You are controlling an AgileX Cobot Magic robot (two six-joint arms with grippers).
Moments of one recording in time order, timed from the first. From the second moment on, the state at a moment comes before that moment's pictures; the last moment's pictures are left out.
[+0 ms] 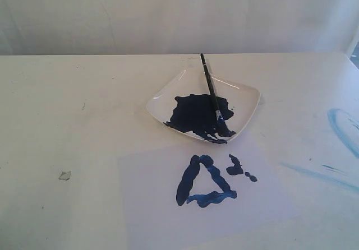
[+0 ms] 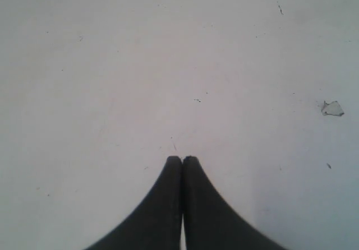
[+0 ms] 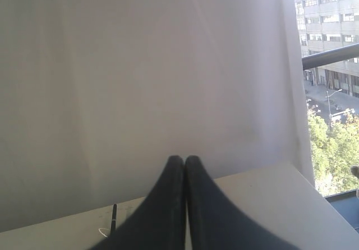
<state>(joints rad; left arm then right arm) 0.04 0.00 0.02 0.09 0.45 0.03 -0.17 0.39 -0.40 1.62 0.27 -1.38</state>
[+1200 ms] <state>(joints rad) 0.04 0.00 0.02 0.10 0.45 0.03 -0.16 0.17 0.00 -0.27 0.02 0.22</state>
